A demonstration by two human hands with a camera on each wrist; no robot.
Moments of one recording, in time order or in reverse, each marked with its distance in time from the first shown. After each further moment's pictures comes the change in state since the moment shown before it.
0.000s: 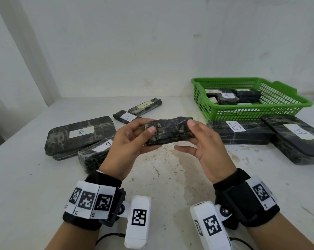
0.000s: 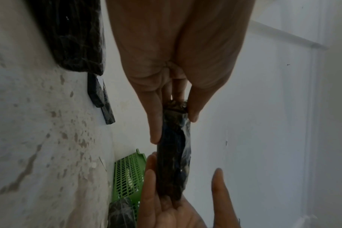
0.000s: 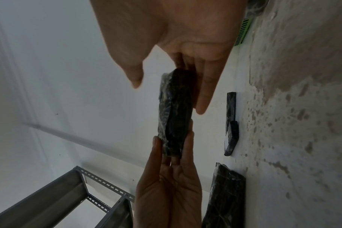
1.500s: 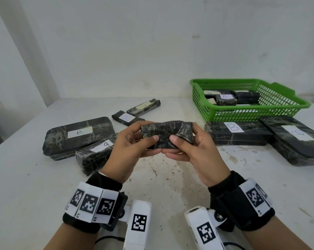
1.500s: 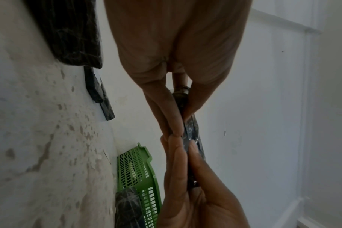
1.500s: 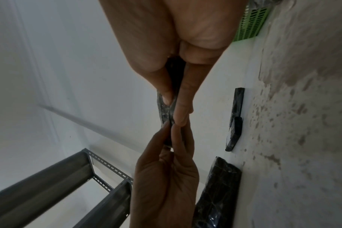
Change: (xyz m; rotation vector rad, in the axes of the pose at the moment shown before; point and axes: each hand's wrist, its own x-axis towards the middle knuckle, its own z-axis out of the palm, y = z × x) left_hand -0.004 -0.001 0.004 0.015 -0.005 -0.034; right_hand -0.013 -0.005 0.010 -0.057 -0.084 0.038
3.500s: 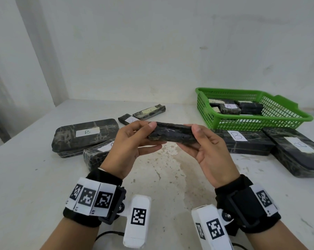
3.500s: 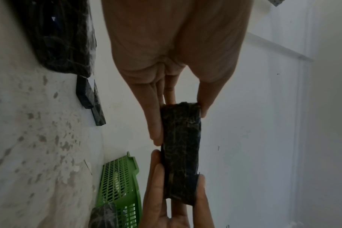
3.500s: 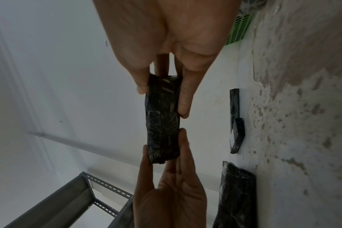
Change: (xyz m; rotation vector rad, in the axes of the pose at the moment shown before) left_hand -0.001 0.016 -0.007 -0.092 0.039 -0.041; right_hand 0.006 -0.003 -0.007 0.147 0.030 -0.096
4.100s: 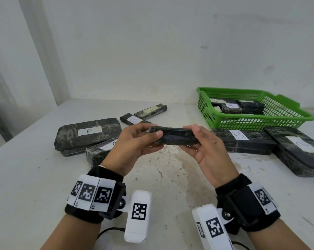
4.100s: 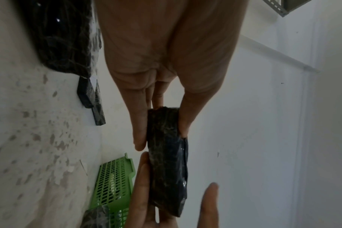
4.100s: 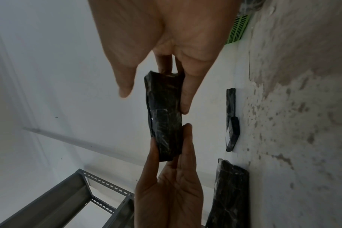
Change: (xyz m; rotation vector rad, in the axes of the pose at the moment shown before) left_hand 0.002 -0.001 -0.002 -0.006 0.018 -0.078; right_hand 0.001 0.008 -0.002 -0.008 -0.009 0.032
